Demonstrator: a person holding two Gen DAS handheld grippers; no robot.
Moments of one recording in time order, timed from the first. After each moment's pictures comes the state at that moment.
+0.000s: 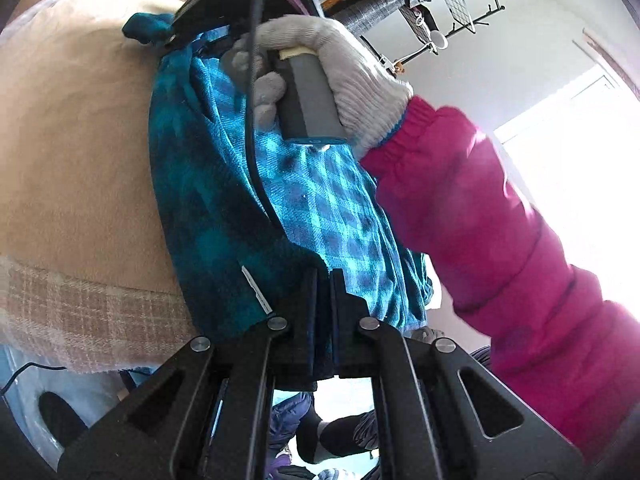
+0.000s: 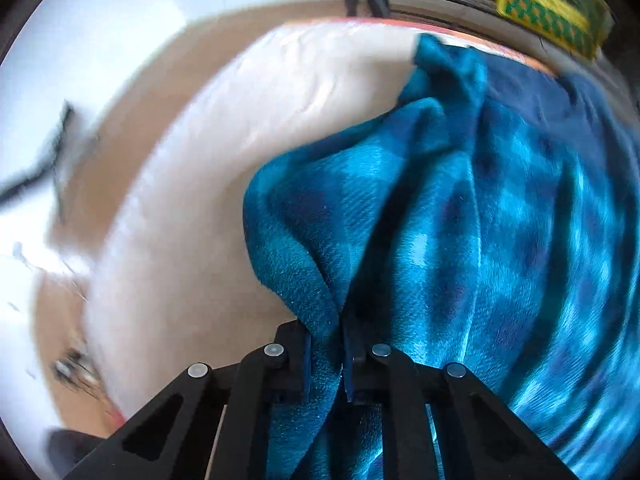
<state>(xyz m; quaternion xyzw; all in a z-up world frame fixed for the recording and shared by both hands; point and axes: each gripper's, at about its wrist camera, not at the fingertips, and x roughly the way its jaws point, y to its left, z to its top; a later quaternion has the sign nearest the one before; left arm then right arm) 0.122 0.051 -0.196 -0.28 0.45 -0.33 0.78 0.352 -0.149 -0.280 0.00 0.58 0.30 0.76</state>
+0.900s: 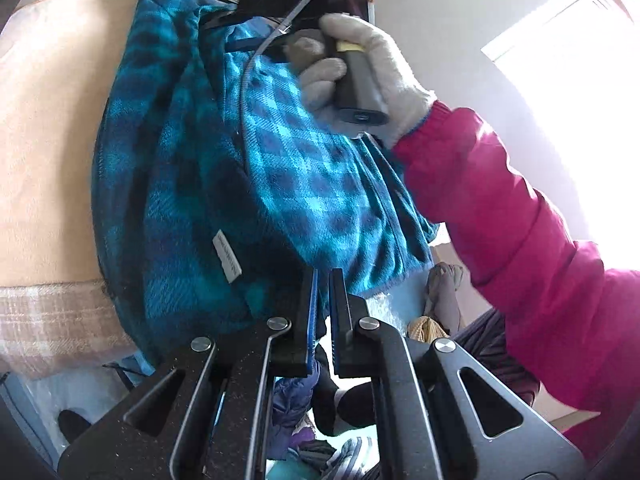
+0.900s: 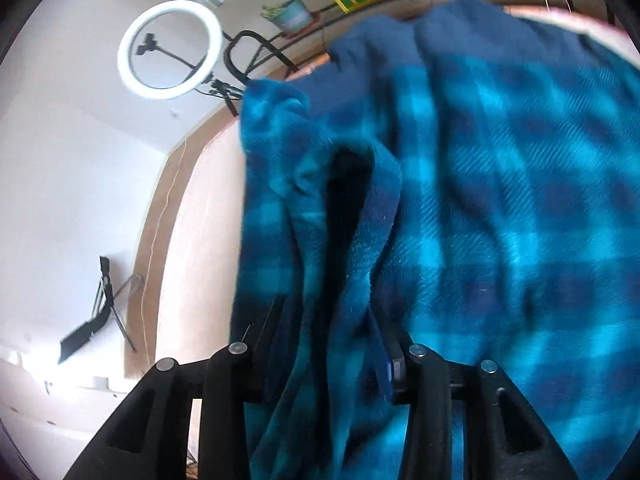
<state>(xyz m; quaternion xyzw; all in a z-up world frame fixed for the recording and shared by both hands) 0.116 -0.042 -0.202 -0.17 0.49 -0.38 0.76 0.349 -0.350 -0.258 0.19 0.54 0.25 0.78</state>
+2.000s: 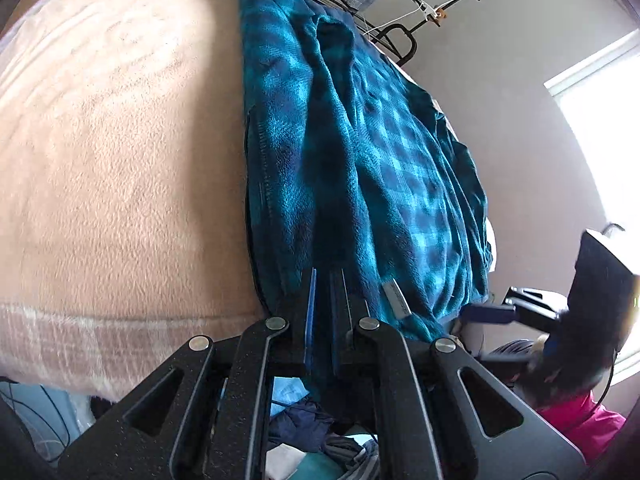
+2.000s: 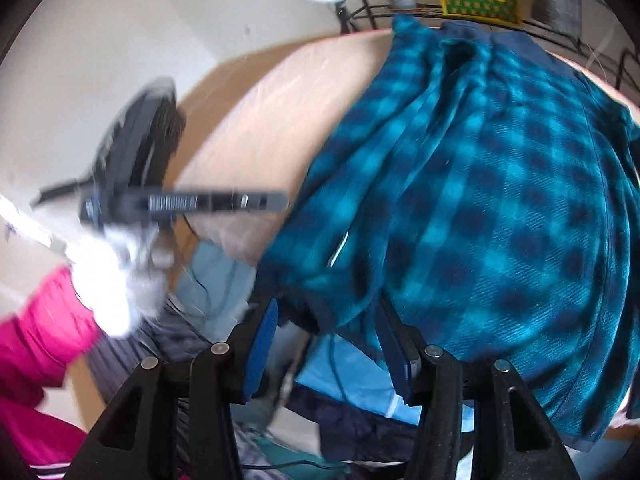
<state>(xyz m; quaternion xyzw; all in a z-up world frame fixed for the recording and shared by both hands) 0.180 0.034 -0.232 -0.19 0.54 -0.29 0.76 0.050 -0.350 -0.234 -0.03 0.53 0.31 0.79</state>
